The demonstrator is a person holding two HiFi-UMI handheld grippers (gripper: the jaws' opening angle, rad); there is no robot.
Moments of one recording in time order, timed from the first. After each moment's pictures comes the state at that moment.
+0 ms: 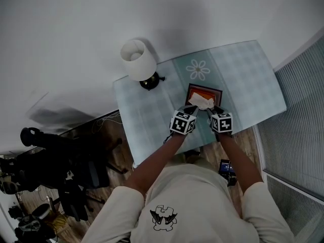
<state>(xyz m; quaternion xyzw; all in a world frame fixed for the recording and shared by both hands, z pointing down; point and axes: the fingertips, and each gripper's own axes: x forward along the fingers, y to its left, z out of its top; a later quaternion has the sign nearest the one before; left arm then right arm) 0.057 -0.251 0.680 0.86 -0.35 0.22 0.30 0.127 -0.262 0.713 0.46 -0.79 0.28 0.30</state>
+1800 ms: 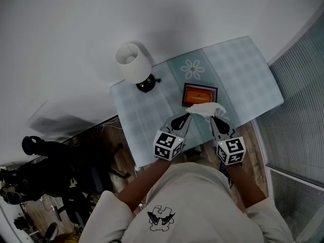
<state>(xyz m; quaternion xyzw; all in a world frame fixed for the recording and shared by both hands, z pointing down) 0.023 -0.188 0.535 0.91 -0.37 0.12 0.19 0.108 -0.174 0.525 0.48 -0.85 0.16 0.15</state>
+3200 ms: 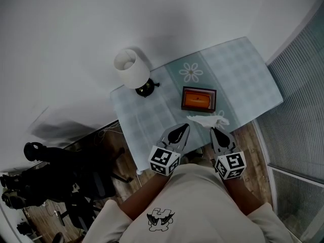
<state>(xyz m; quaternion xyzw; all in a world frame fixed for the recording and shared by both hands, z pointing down) 0.016 -0.159 0.497 0.91 -0.37 0.07 0.18 0.105 -0.141 0.498 0.50 -0.84 0.18 0.10</state>
